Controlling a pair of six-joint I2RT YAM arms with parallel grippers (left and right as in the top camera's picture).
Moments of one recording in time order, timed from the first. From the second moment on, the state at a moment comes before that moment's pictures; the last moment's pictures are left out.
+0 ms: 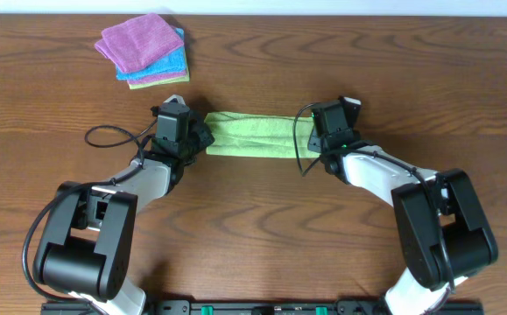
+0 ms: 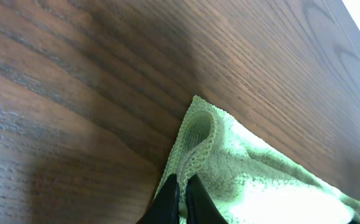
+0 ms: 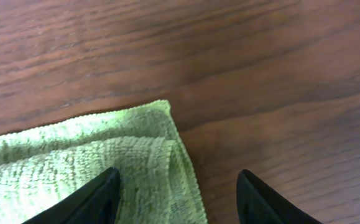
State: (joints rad) left arm -0.23 1.77 0.77 0.23 0.15 -0.79; right arm 0.35 1.85 0.92 -0.06 0.36 0.57
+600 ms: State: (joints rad) left arm -0.23 1.71 0.77 0.18 0.14 -0.67; right arm 0.35 1.71 0.92 -0.18 0.38 0.57
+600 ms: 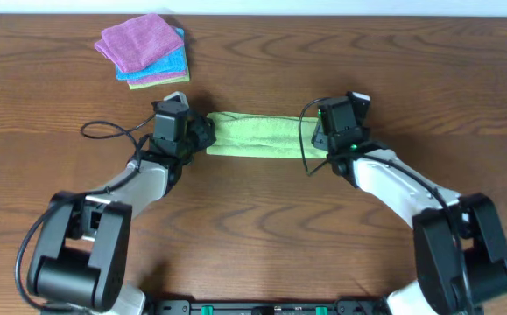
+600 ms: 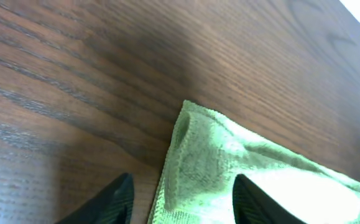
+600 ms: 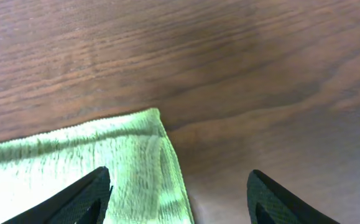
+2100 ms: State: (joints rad) left arm -0.30 1.87 0.89 0.16 0.16 -0.64; right arm 0.24 1.56 0.86 -0.39 0.01 0.83
